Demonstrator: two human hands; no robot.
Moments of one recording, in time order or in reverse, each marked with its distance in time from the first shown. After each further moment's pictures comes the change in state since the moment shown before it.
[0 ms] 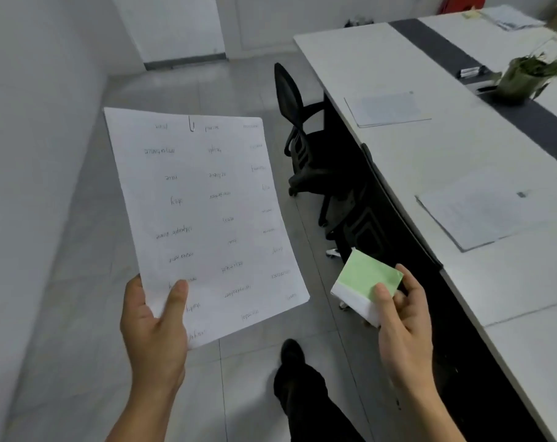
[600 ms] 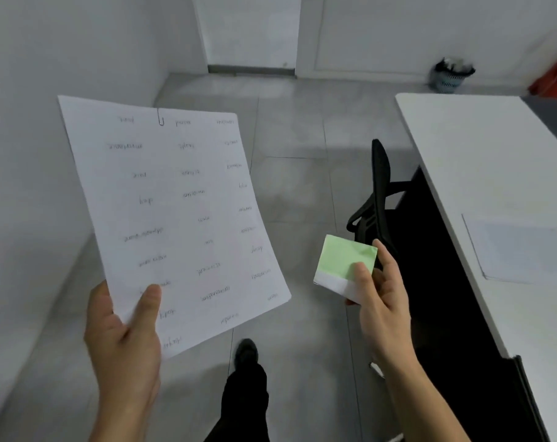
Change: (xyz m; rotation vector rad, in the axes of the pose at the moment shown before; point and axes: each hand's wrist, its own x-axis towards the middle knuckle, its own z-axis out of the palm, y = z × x) left_hand 0.455 0.021 0.102 -0.010 0.321 -0.009; right_hand 0.374 -0.088 0.414 -0.101 -0.337 -0.061
